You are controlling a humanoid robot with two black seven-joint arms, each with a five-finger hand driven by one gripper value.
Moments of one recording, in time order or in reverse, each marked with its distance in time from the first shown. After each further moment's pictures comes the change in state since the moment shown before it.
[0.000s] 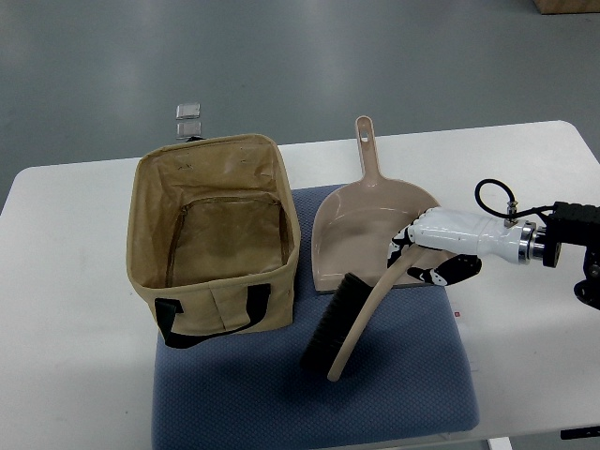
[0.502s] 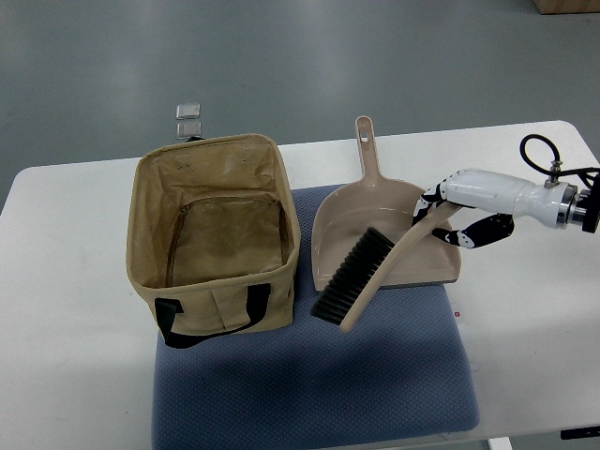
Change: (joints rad) left arm 0.000 0.000 0.000 0.000 0.000 0.000 0.000; right arm 0.090 -0.118 0.025 -0.001 0.179 0.037 0.039
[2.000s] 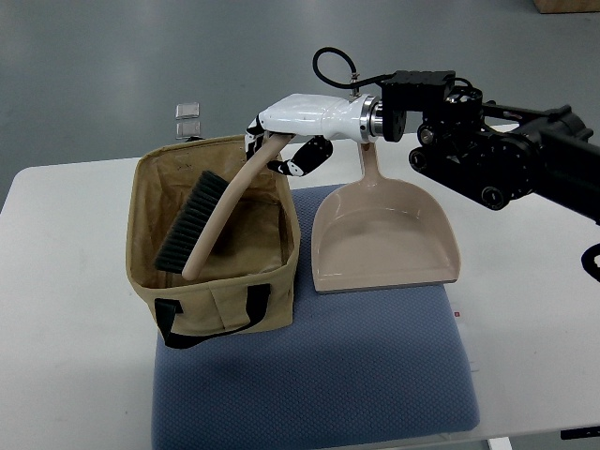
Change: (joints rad) left arm 0.000 0.000 -0.001 0.000 0.000 0.000 0.000; right arm 0.457 0.717 -0.162 -0.539 -0.051 0.107 -0.067
